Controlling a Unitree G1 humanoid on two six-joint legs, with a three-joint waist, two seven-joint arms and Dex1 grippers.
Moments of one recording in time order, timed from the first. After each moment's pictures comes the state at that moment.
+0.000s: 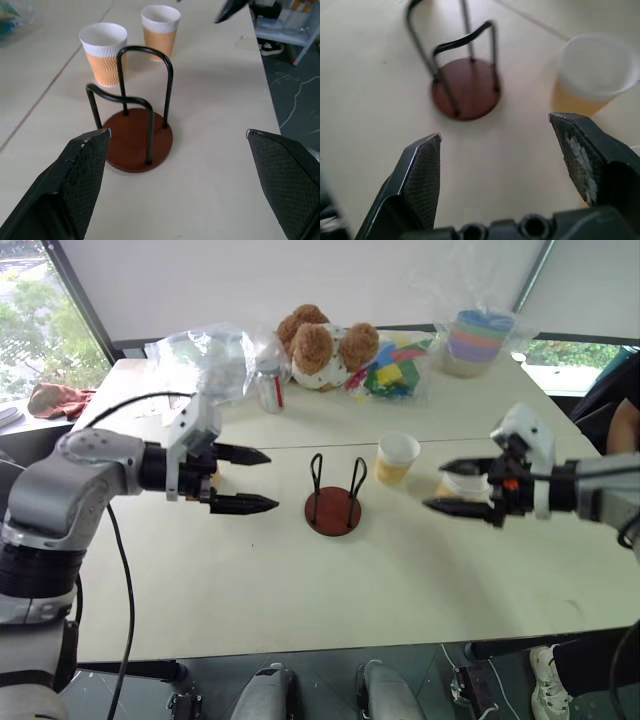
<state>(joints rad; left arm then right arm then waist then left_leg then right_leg) -0.71 0.88 -0.02 -0.14 -0.60 0.72 -1.25 -0.58 -1.02 -0.06 -0.29 0.47 0.91 0.99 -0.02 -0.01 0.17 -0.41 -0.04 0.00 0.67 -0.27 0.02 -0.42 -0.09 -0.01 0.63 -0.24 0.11</state>
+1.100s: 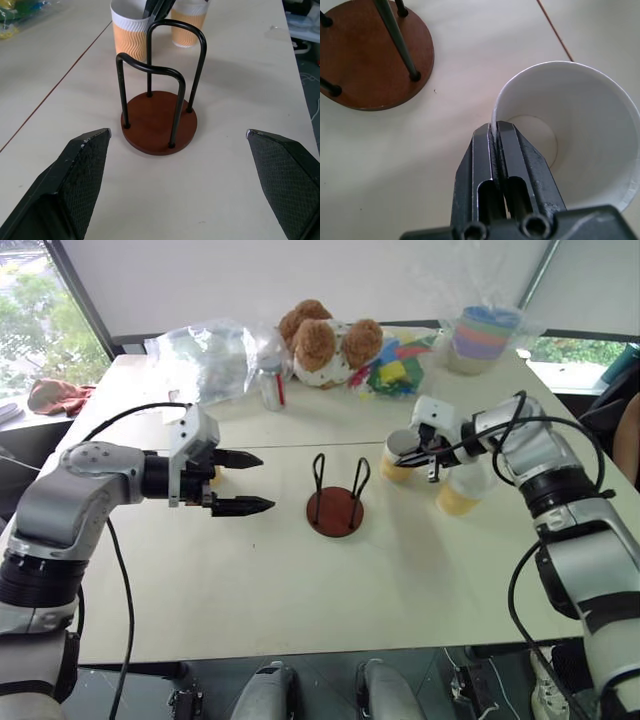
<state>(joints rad) -0.63 0.87 -0.02 -0.13 -0.55 0.69 -1.19 -1.20 -0.68 0.36 0.84 -0.11 0.04 1.29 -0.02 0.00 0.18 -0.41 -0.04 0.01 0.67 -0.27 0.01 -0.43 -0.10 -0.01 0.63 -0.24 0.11</state>
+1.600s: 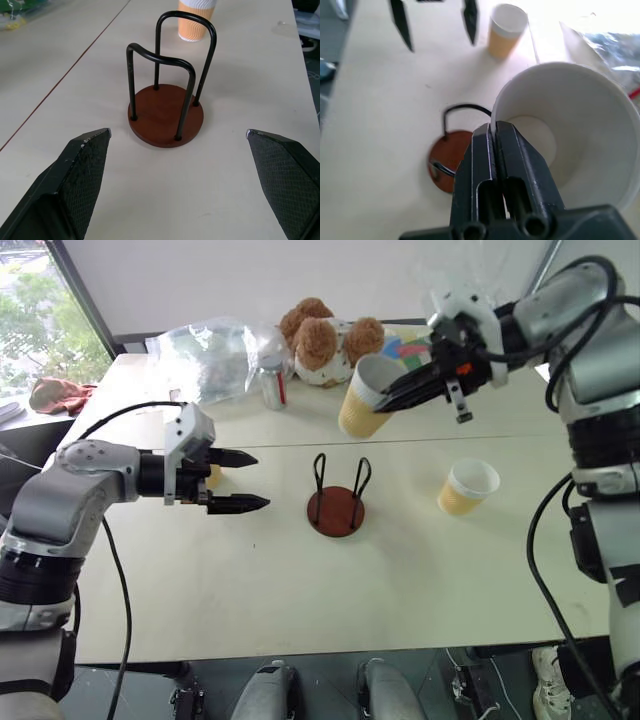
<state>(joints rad) -0.64 0.88 -0.02 -0.09 -0.54 0.68 -1.20 -1.34 -0.76 0.32 0.31 0.23 0.44 1.61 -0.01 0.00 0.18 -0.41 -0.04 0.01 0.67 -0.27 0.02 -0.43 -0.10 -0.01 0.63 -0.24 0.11</state>
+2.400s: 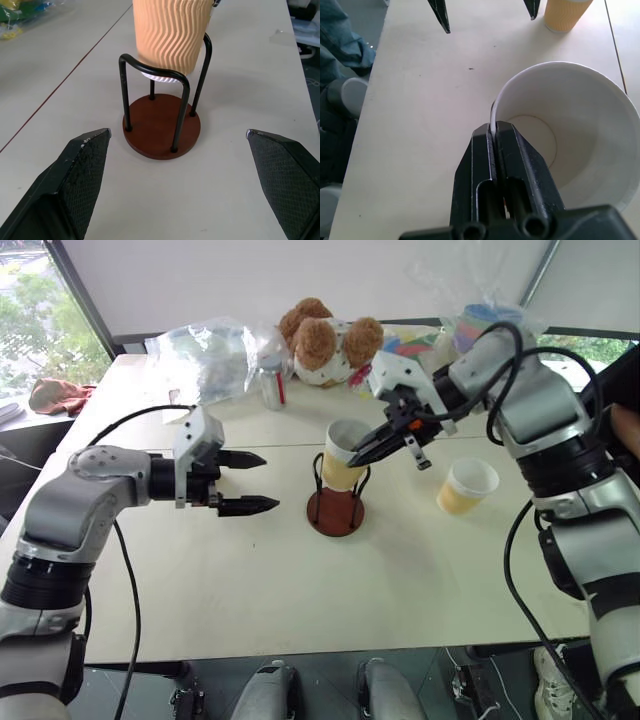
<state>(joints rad) -0.61 0.84 -0.02 -0.14 -0.56 0.69 -1.15 -1.27 -0.68 0.43 0.31 0.17 0.44 1.61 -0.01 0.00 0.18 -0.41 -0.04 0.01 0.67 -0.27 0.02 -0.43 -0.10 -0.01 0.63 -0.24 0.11</state>
